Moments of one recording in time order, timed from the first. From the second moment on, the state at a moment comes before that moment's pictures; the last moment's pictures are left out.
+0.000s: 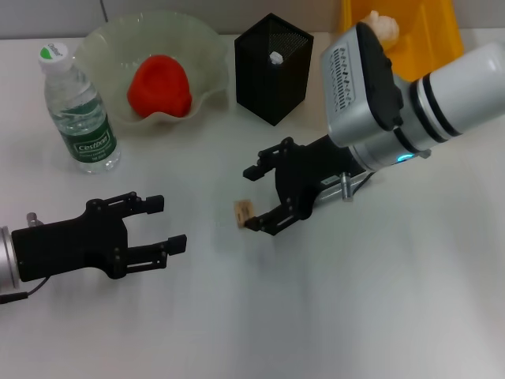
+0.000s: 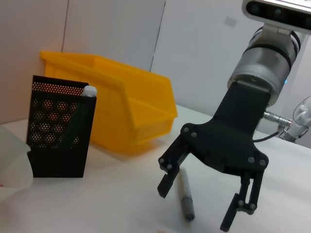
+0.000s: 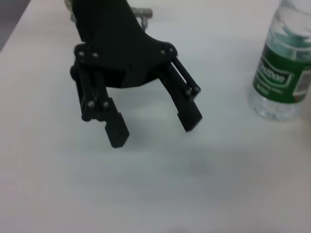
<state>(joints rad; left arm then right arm) -0.41 -2.03 0.65 0.44 2.00 1.58 -1.09 0.89 2.09 -1.31 -0.58 -2.06 -1.22 1.42</state>
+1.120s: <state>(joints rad) -0.41 -2.06 0.63 0.44 1.99 1.53 -1.10 0.95 2.09 -1.31 -0.37 -2.02 -1.09 1.25</state>
